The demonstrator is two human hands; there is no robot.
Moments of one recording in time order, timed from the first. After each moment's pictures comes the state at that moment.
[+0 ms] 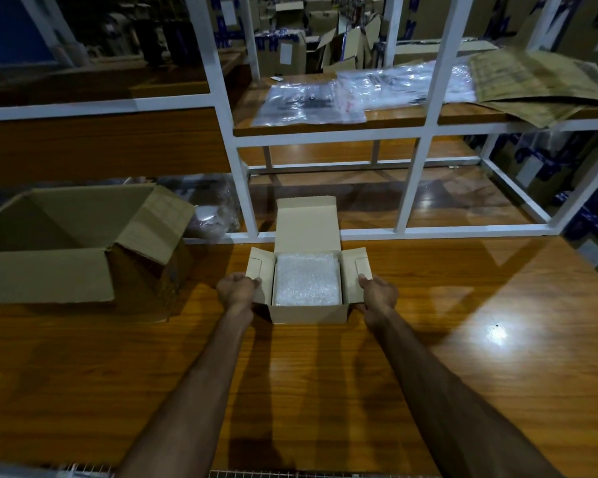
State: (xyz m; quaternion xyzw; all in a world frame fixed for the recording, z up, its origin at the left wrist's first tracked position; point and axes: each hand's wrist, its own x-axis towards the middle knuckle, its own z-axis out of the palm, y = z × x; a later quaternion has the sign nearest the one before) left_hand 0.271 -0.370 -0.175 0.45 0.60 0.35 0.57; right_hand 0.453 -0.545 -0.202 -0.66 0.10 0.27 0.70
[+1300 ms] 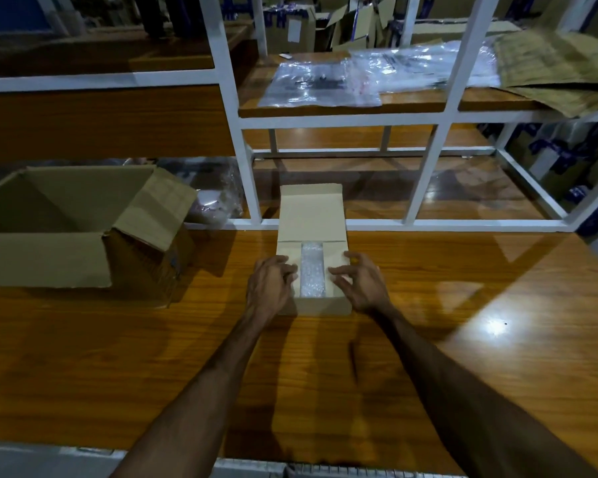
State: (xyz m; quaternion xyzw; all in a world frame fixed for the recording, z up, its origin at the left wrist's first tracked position) left_hand 0.285 -0.379 -0.209 0.90 0.35 0.18 0.18; right_hand 0.465 -0.544 -0.217 -0.82 -0.48 0.10 0.32
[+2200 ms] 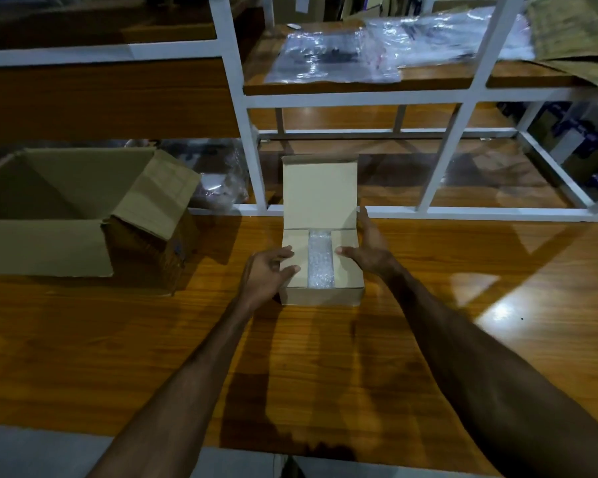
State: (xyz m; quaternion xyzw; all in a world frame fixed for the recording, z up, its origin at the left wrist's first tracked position) left_hand 0.263 -0.361 -0.203 0.81 0.35 0.21 0.41; right_hand 0.496 -0.498 -0.183 -0.73 -0.43 0.23 0.48
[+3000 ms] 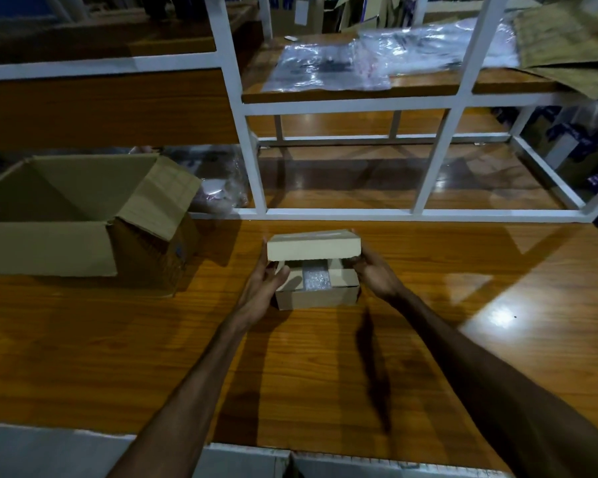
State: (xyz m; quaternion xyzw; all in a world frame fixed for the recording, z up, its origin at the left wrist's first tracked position) left_hand 0.230 -0.400 -0.186 0.73 0.31 0.20 0.58; right_hand 0.471 -0.551 -0.195 -0.70 -0.43 0.33 0.47
